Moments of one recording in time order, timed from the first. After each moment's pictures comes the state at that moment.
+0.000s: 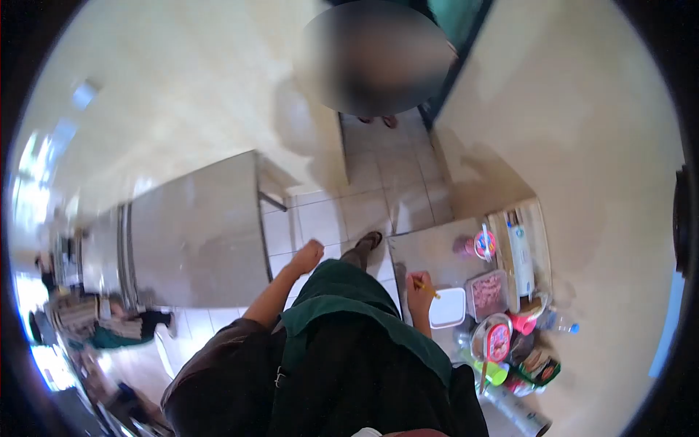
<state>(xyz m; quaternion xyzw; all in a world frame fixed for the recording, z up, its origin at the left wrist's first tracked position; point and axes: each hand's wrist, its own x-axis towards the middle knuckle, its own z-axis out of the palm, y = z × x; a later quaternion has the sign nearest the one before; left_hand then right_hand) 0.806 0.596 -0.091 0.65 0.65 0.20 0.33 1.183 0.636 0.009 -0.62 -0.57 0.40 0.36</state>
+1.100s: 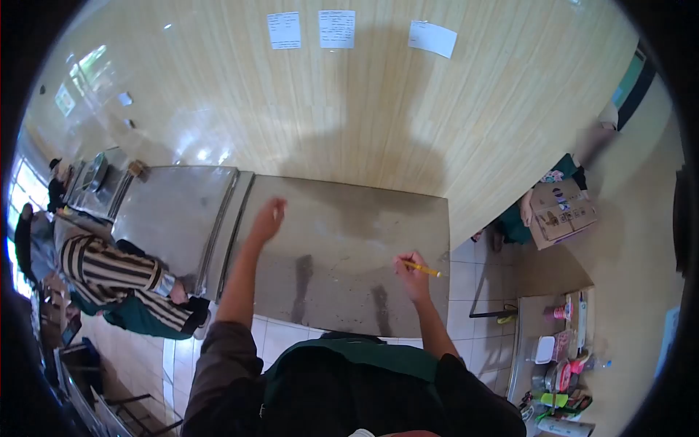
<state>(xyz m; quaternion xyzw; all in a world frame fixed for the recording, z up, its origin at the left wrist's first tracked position) 0.105 0.219 0.120 0.45 0.80 0.40 0.06 0.508 0.395 0.114 -0.32 -0.64 0.62 0.33</state>
